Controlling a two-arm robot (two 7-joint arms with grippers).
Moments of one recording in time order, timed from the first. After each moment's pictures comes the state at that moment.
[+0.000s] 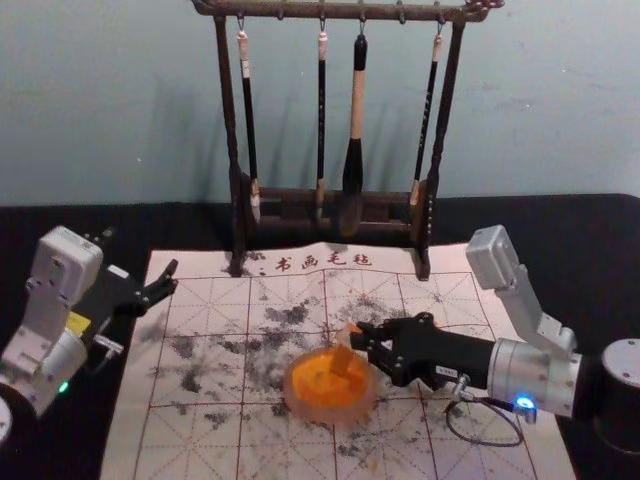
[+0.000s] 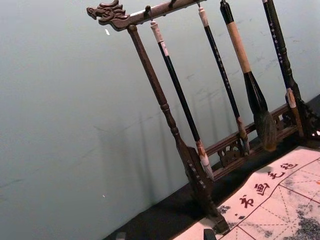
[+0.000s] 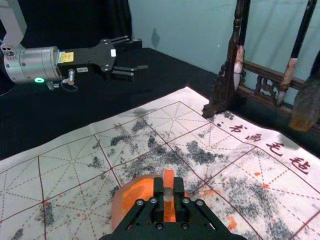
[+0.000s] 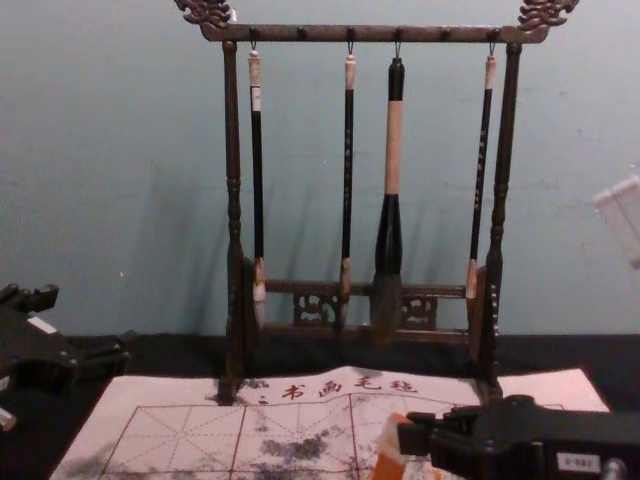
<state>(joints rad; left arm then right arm) -0.20 0.60 0.45 -1.41 -0.25 -0.12 0.03 0.38 0.49 -0.60 -1.30 0.52 0.08 0.68</state>
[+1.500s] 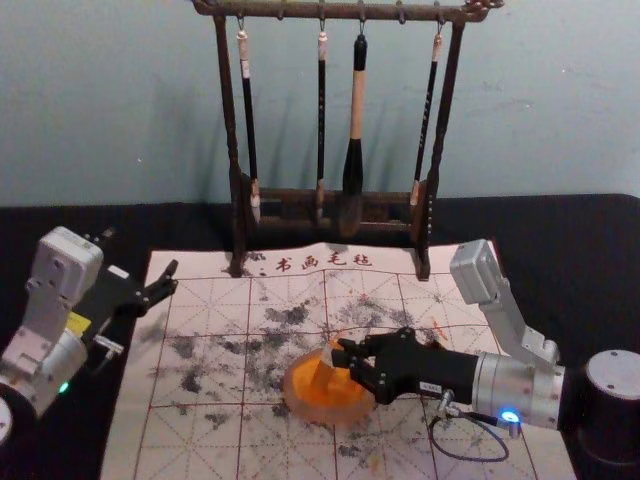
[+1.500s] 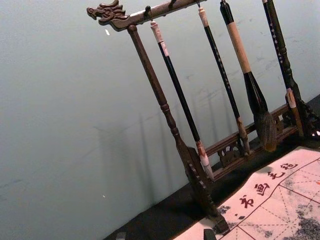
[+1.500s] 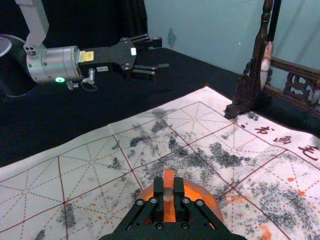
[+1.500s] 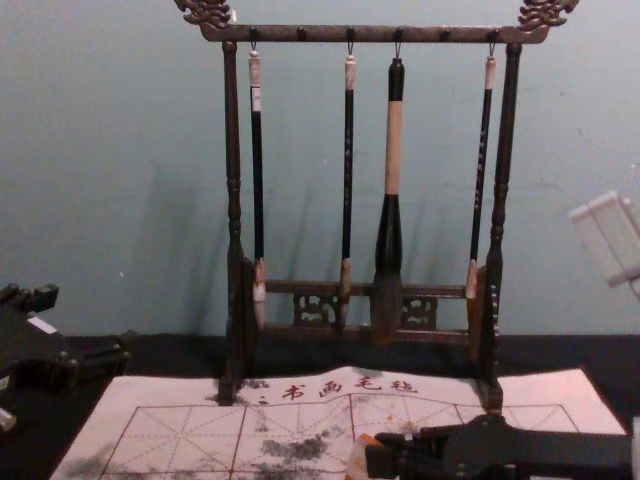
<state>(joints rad) -0.20 0.60 0.45 -1.41 -0.25 -0.12 0.03 0.37 0.47 -0.63 -1.30 0.53 0.07 0.70</state>
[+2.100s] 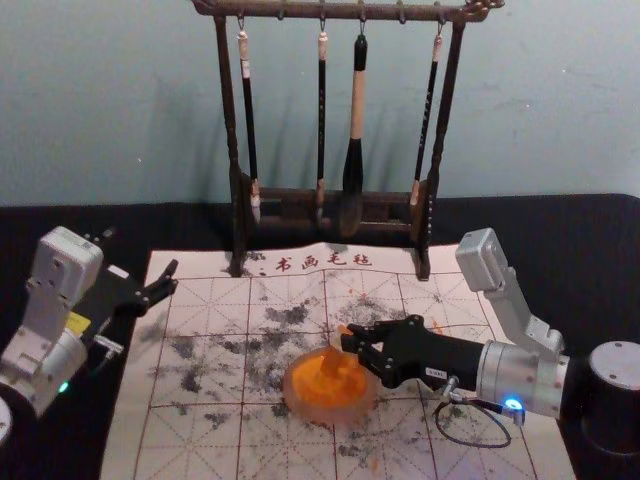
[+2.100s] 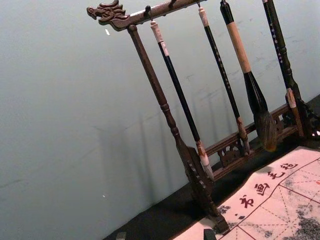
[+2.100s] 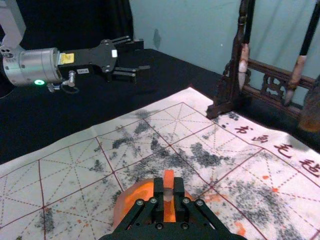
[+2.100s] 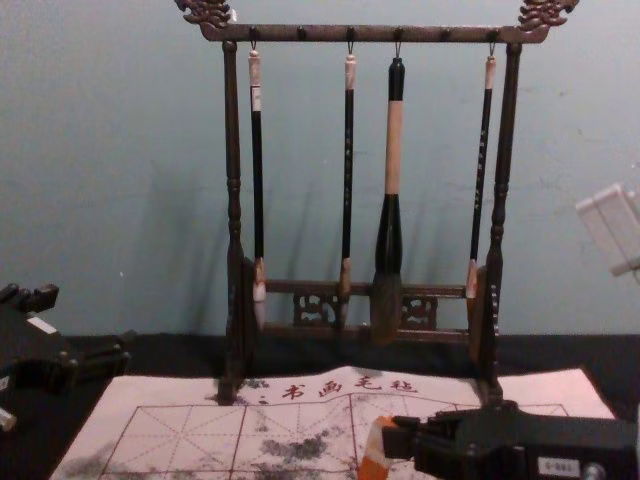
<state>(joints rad) -0.20 0.60 0.45 -1.41 -0.25 -0.12 0.03 0.39 0.46 -0.61 -1.27 0.52 0.07 0.68</state>
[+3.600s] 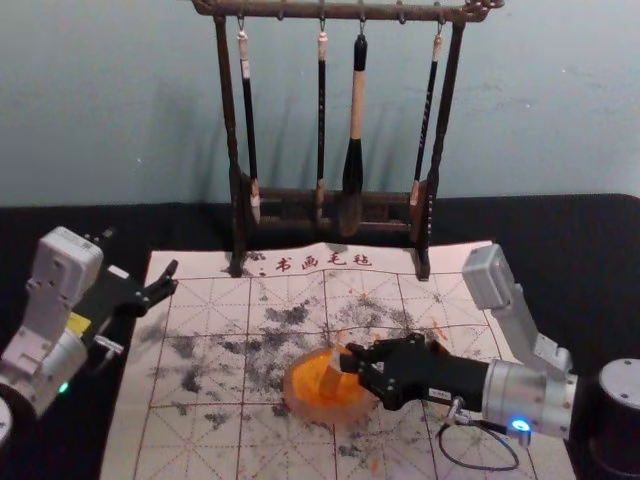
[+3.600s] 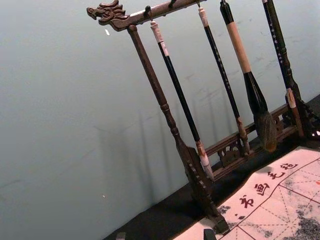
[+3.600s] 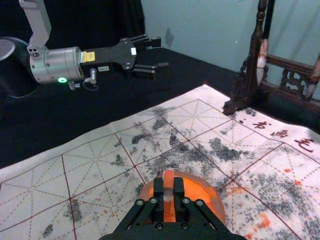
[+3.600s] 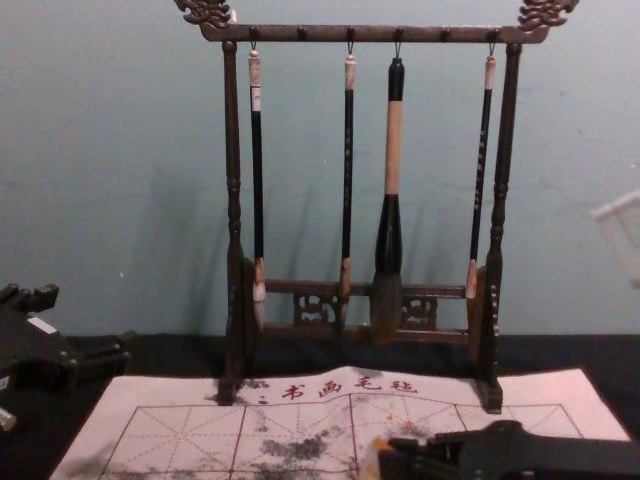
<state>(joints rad) -0.20 0.60 0.45 -1.41 -0.25 -0.12 0.03 0.33 0.50 -0.61 -1.35 0.55 0.09 0.68</state>
